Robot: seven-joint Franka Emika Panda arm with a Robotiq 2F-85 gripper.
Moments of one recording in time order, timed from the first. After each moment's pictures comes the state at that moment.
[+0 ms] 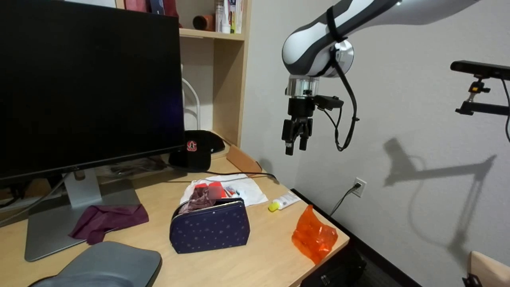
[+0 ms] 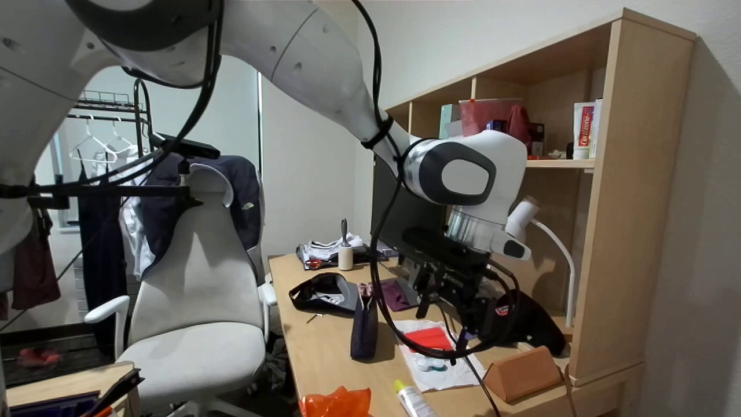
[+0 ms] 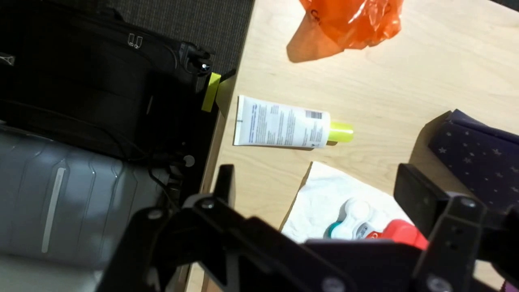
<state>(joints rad) -0.24 0.54 -0.04 -1.64 0.13 1.96 -0.40</state>
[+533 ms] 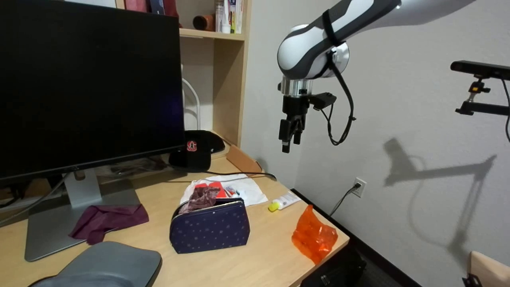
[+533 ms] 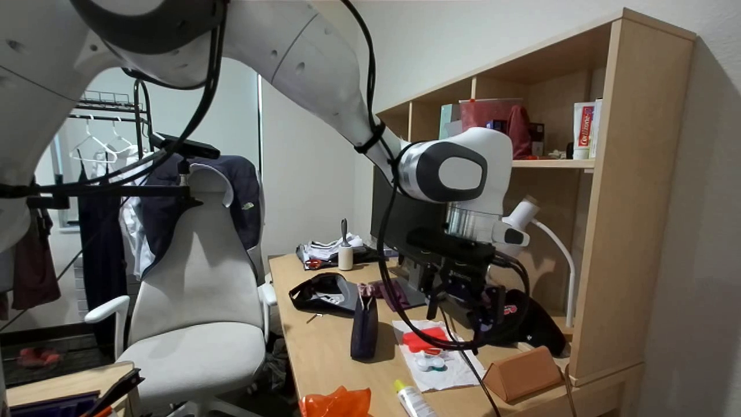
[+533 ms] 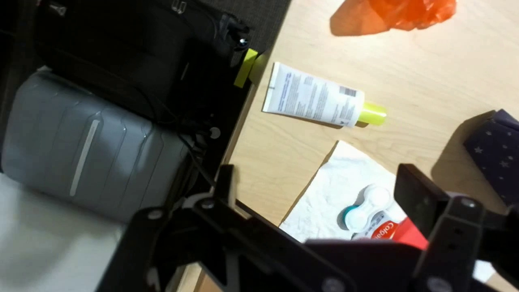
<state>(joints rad) -0.21 0.54 -0.04 -1.64 0.02 2.07 -0.44</state>
